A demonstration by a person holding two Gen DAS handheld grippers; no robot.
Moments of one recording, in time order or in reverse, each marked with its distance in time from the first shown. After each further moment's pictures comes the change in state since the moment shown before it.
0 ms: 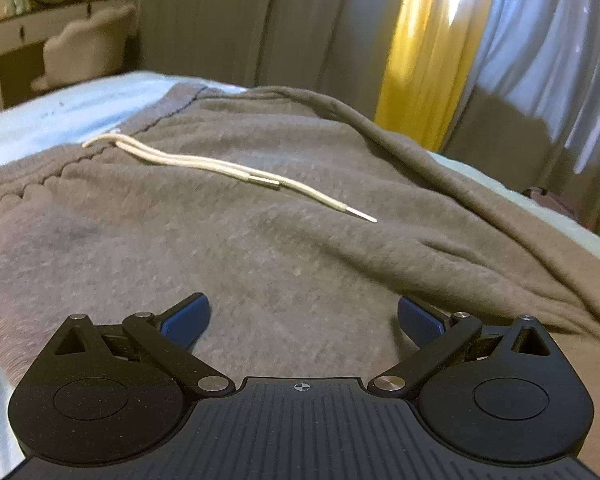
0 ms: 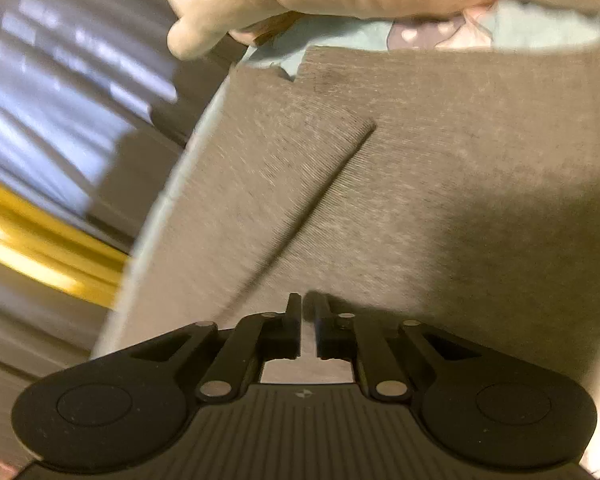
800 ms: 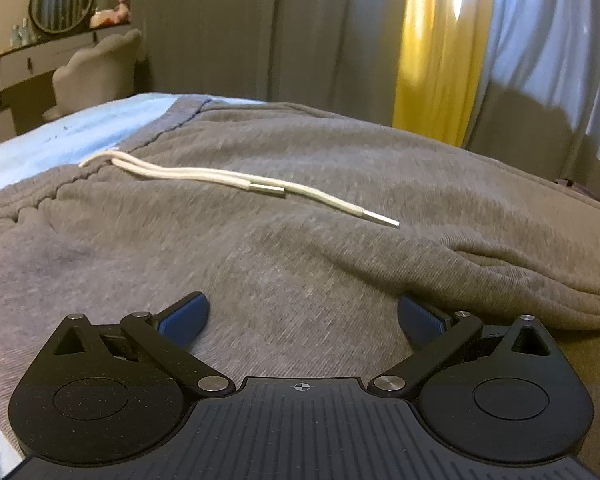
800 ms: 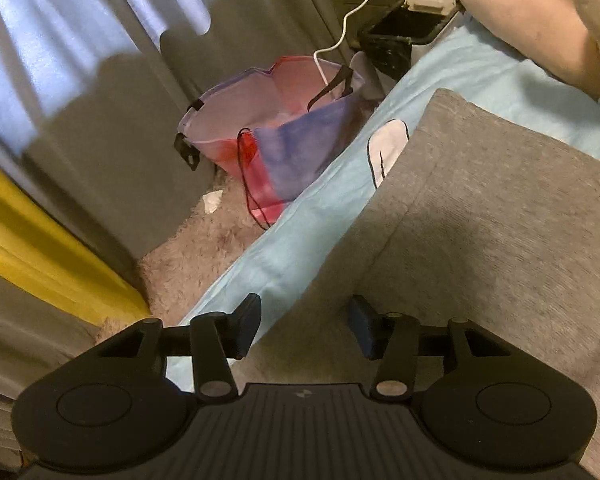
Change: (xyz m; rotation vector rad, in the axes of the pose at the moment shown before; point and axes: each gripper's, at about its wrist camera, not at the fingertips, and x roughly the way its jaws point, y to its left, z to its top) left arm 0.033 -0.009 -0.008 0.080 -0.078 0.104; right arm 0.304 0.276 0.077 -0.339 0.040 -0.318
